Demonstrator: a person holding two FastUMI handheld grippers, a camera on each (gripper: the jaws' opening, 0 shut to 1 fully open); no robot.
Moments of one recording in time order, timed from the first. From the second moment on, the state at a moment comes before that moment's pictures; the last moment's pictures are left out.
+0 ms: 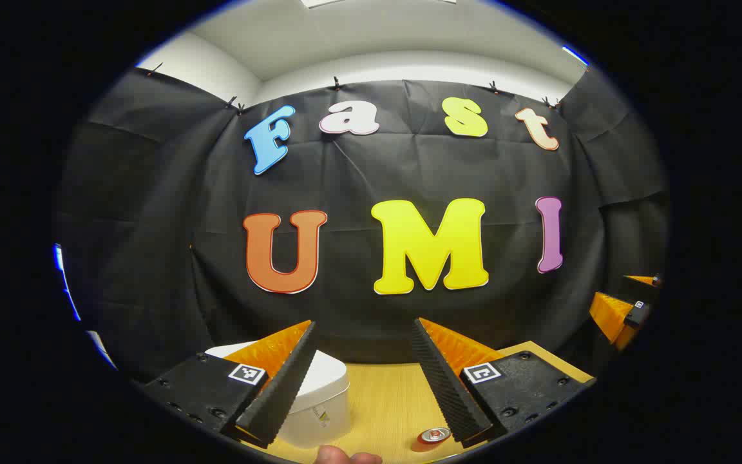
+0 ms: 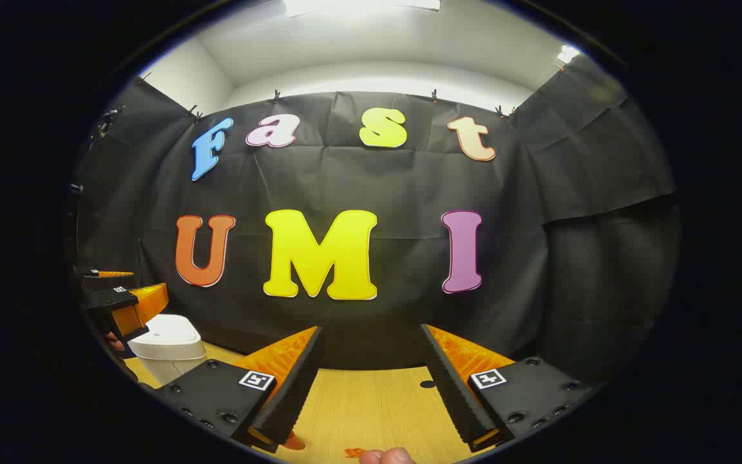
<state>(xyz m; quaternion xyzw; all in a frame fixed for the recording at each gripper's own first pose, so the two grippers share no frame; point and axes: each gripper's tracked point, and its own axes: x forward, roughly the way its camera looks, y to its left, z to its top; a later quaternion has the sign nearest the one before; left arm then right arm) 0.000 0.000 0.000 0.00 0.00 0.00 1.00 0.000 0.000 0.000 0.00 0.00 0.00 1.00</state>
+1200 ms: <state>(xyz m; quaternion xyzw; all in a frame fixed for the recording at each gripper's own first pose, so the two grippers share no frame) -0.001 0.005 0.002 0.00 0.00 0.00 1.00 0.004 -0.002 0.011 0.00 -0.02 -0.01 1.00</state>
